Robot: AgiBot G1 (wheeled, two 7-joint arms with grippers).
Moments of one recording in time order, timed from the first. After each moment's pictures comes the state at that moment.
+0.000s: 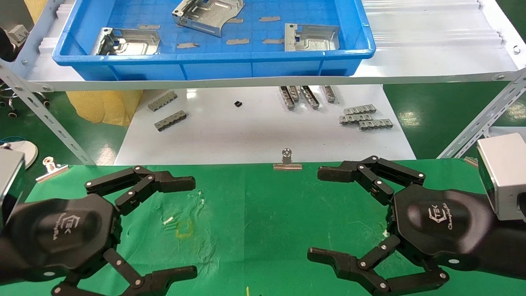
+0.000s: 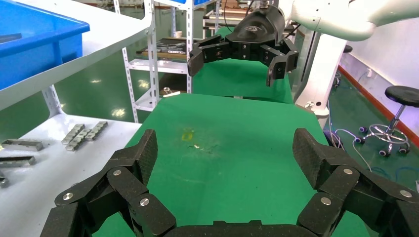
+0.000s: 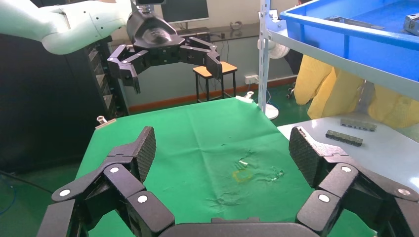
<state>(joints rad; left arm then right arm) -1.08 0.61 0.28 -1.28 0.73 1.50 -0.19 1.09 -0.56 -0.38 1.24 -0.64 -1.44 0.12</state>
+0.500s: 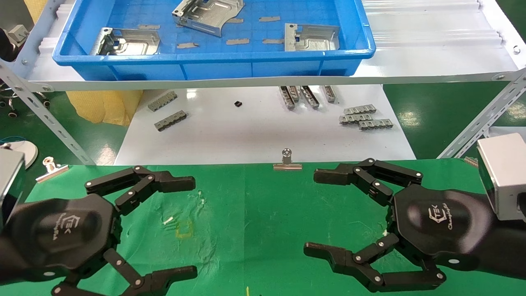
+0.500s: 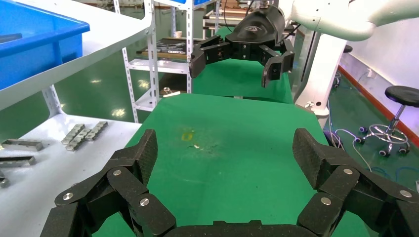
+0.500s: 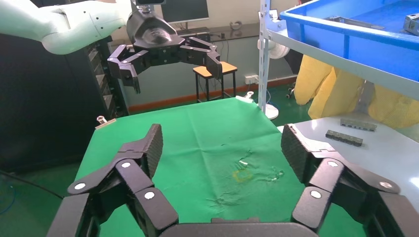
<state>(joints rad) -1.08 0.61 0.28 -1.28 0.73 1.50 -0.19 1.09 -0.56 -0.38 1.24 -0.64 -1.44 0.12</state>
